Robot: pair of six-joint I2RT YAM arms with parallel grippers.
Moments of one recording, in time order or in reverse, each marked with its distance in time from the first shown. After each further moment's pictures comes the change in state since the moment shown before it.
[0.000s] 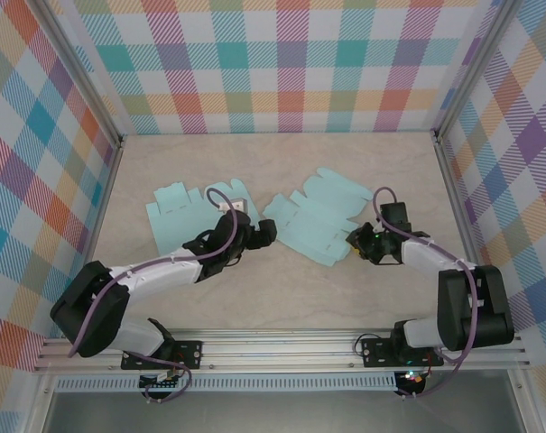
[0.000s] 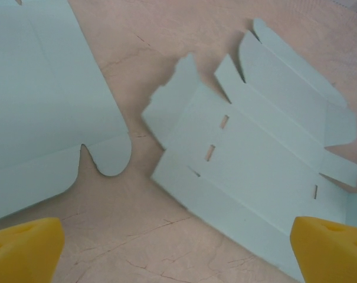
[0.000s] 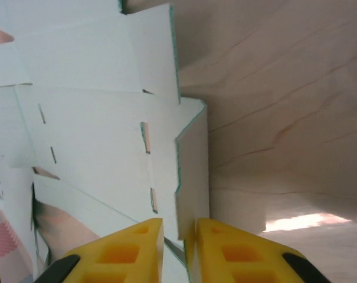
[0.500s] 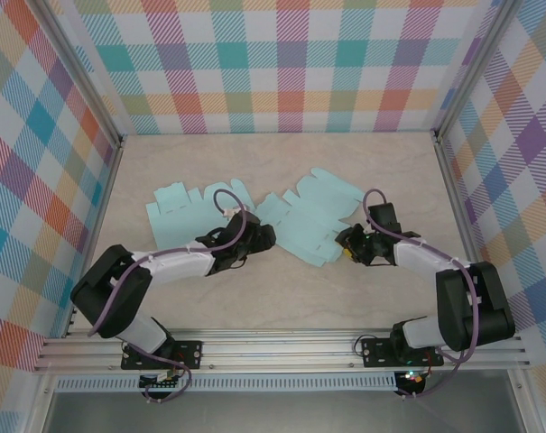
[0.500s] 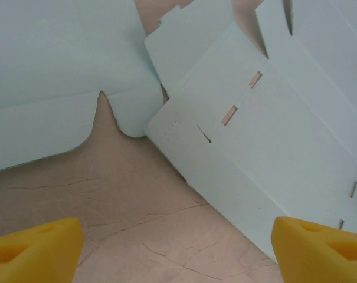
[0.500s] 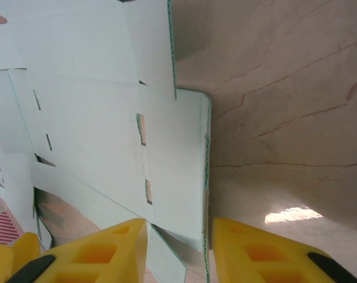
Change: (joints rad) left arm 0.000 0.153 0.053 -0.078 0.010 -0.112; right arm 0.076 0.002 0.000 0.005 0.033 0.057
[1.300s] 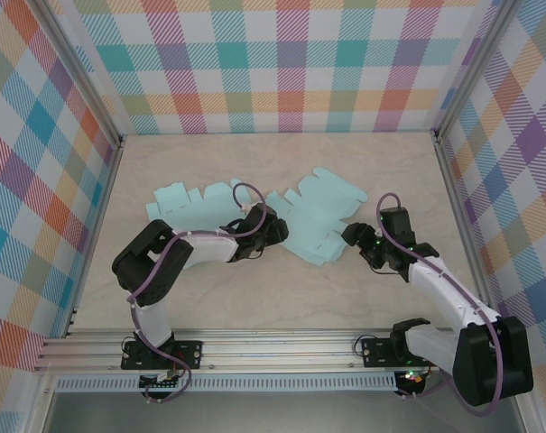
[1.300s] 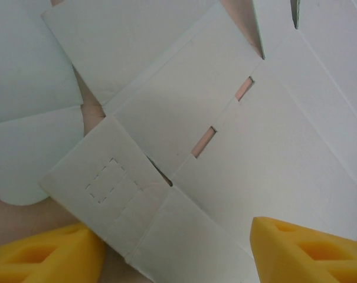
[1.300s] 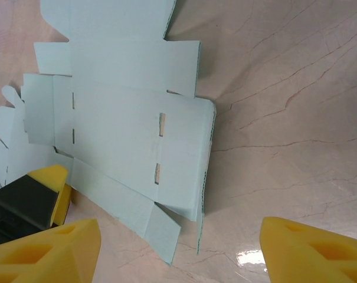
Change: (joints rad) left arm 0.019 0.287 0.164 0.134 0.063 -0.040; right arm 0.003 -0.304 -0.032 -0.156 0.129 -0.091
